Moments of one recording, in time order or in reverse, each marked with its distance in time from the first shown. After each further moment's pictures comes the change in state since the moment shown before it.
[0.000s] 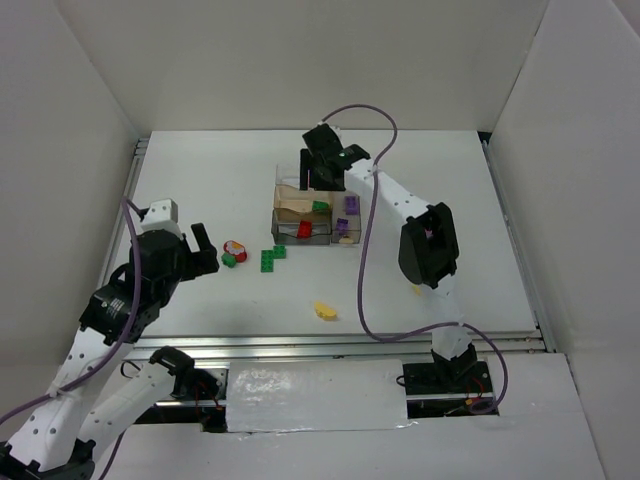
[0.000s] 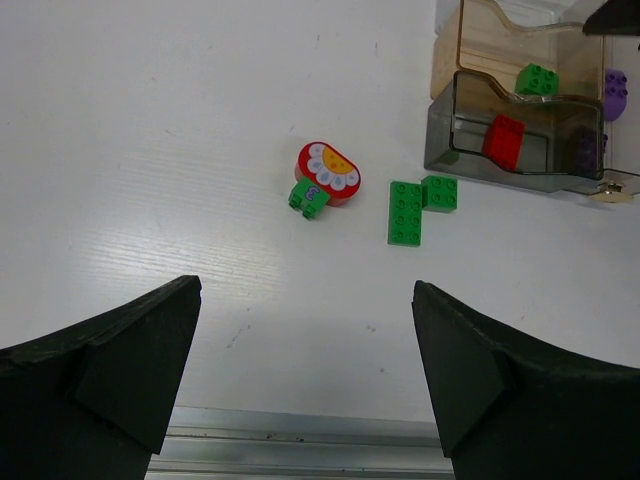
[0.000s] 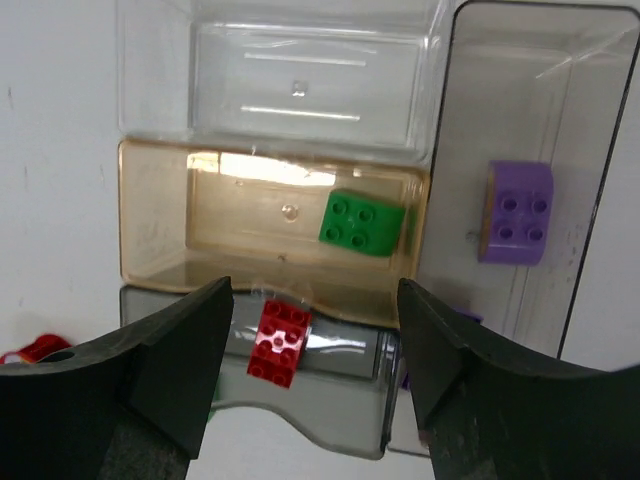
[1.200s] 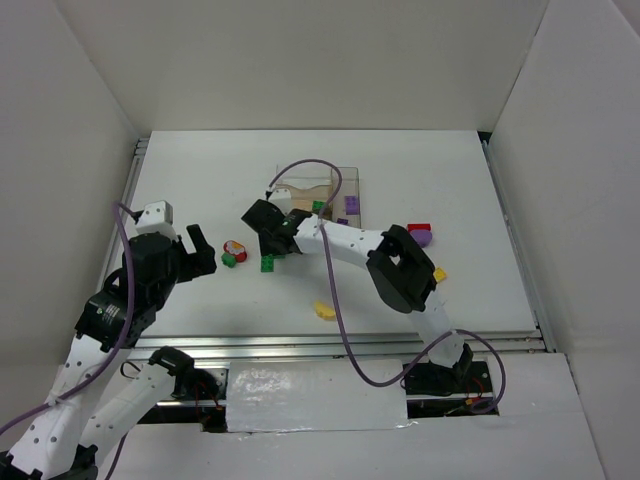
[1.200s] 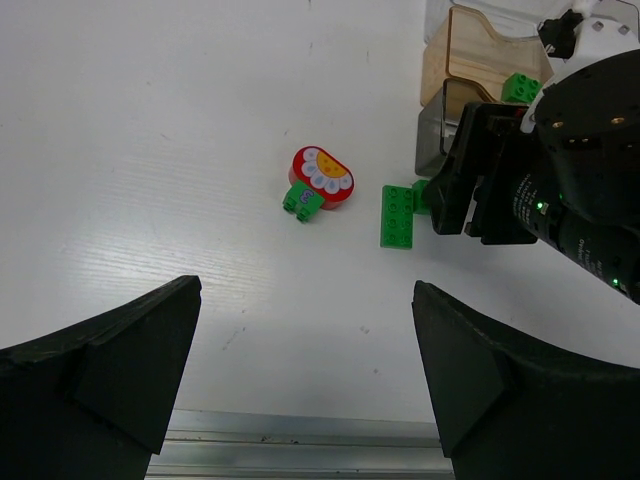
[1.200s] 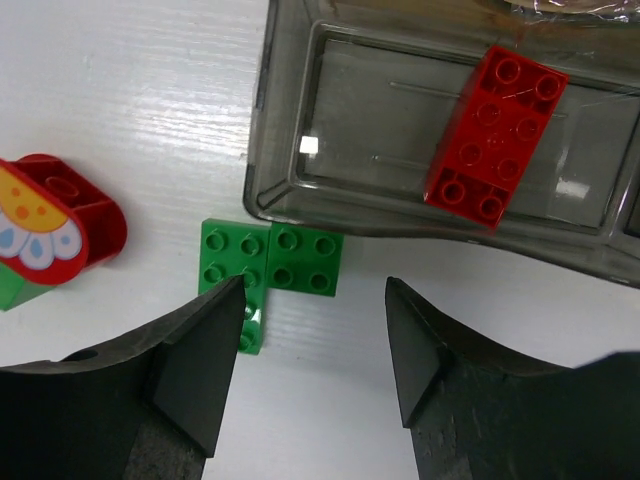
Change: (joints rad) left arm 0.032 -0.035 -0.011 0.008 0.038 0.006; right arm 0.393 -0.055 -0.345 0.125 0.241 0.214
